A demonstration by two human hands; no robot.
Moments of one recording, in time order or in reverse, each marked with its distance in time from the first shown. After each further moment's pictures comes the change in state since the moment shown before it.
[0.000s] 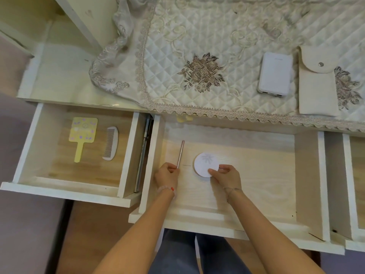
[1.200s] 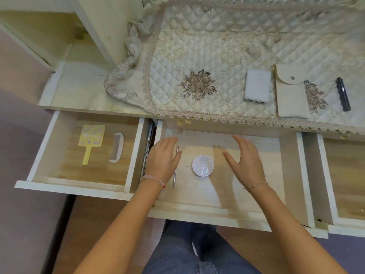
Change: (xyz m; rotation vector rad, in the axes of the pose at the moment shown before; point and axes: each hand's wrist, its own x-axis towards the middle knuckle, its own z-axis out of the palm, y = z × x) left_hand -0.030 0.048 -0.071 0.534 0.187 1.065; right_hand -0.059 -0.052 -0.069 -0.565 0.219 -0.859
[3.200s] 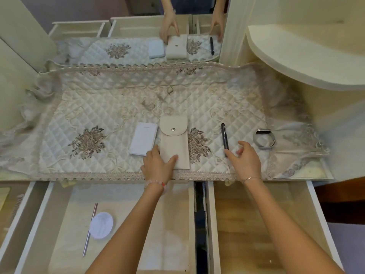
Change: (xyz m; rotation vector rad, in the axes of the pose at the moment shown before) left_hand 0.188 0.304 0.125 -0.202 -0.087 -0.565; right_hand 0.150 0.254 -0.228 0.131 0.140 0.335
